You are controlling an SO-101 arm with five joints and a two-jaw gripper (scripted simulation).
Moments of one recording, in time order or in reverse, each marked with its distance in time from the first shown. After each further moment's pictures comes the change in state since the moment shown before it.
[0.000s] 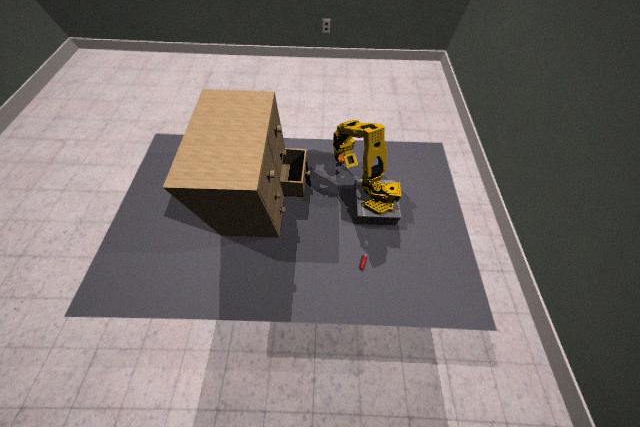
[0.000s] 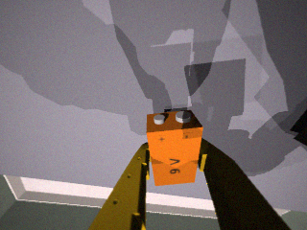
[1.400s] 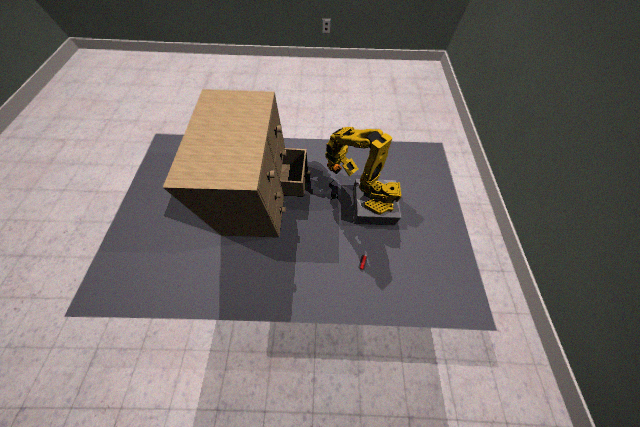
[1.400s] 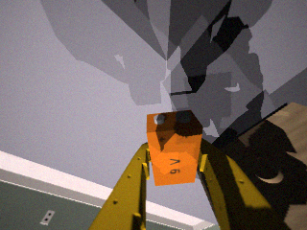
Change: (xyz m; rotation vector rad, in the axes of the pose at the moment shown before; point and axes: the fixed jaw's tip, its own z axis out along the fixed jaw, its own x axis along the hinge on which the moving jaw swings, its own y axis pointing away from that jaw) arm -0.042 -0.046 -0.026 -0.007 0.012 -0.385
